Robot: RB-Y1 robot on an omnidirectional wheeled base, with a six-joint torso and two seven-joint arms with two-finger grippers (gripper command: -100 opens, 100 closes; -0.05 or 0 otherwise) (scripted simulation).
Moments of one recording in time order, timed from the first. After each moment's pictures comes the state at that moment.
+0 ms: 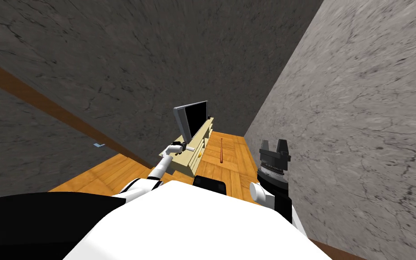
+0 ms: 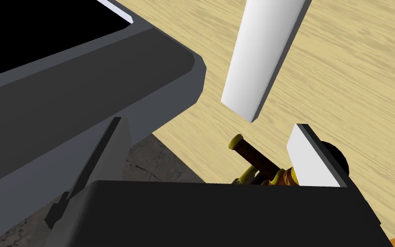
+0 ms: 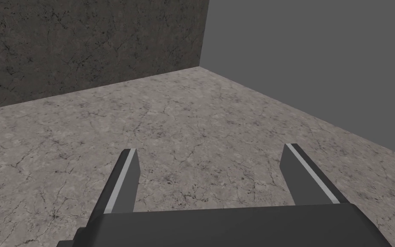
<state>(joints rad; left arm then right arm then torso) -0.13 0.38 0.13 -1.34 0.31 0.77 -0.10 0.51 0.01 -0.04 -2.22 0.02 -0.61 0.03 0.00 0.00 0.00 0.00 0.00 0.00</state>
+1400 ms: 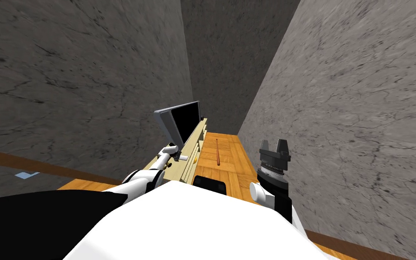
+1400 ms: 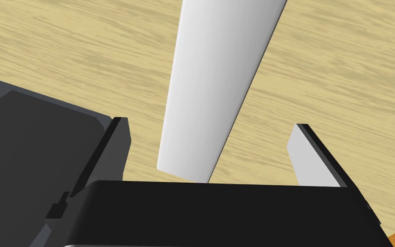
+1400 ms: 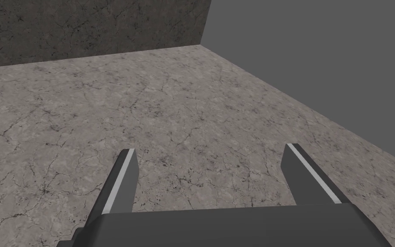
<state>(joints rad) -0.26 0.44 0.26 -0.91 0.36 1.08 -0.18 0.51 0.01 -0.04 -2.22 0.02 -0.61 0.03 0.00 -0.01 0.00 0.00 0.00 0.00</state>
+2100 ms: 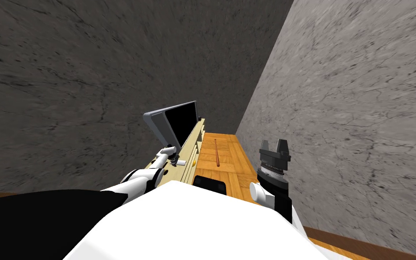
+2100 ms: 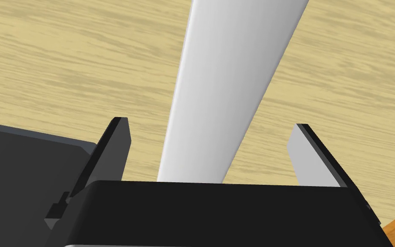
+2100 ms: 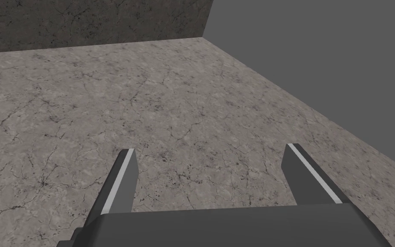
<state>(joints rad) -0.28 0.46 0.31 -0.81 0.36 1.20 -0.20 0.51 0.01 -0.04 -2.22 0.02 -0.61 0.03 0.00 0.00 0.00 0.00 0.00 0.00</state>
